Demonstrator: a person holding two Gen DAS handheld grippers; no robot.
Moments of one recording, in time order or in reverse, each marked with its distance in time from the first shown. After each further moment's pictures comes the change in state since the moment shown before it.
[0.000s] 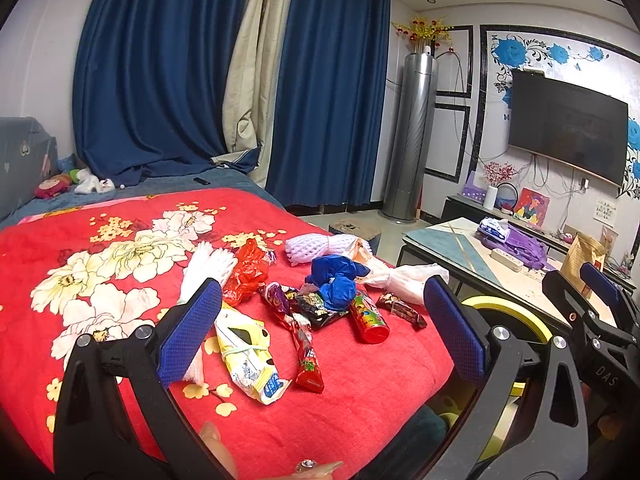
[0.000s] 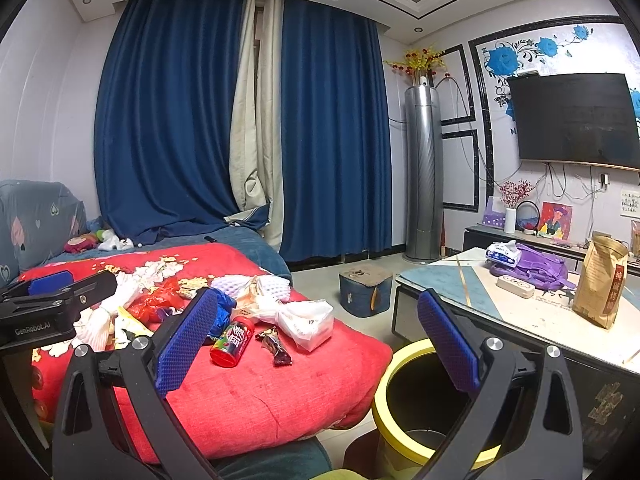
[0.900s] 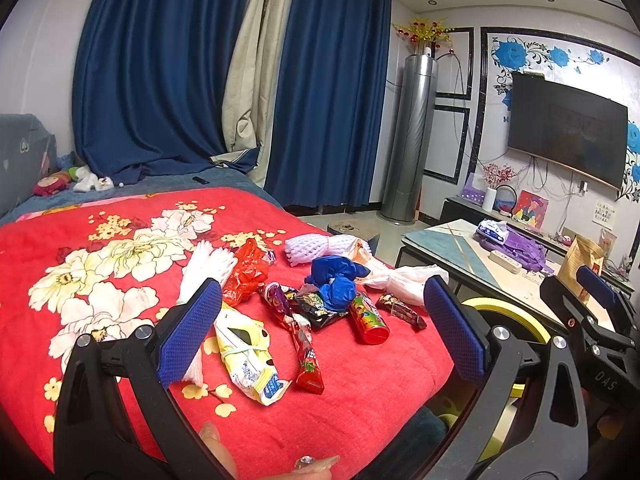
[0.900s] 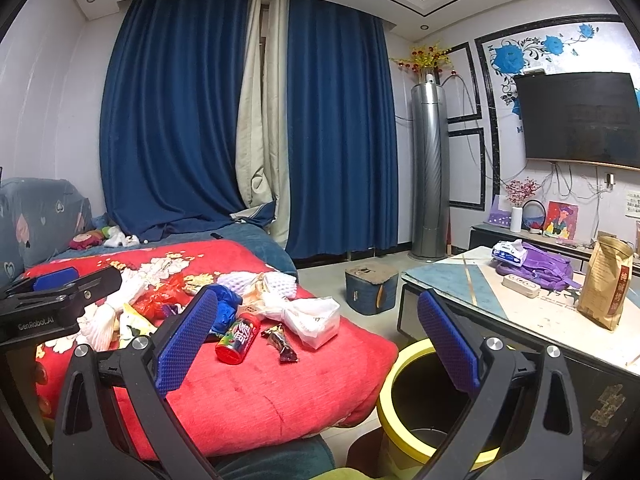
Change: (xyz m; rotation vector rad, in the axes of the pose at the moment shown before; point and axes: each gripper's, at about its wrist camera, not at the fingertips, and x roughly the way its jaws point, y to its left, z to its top) left arm 0.000 0.003 0.000 -0.014 0.001 -0.005; right arm 0.006 0.006 -0.005 -0.007 0.017 0.020
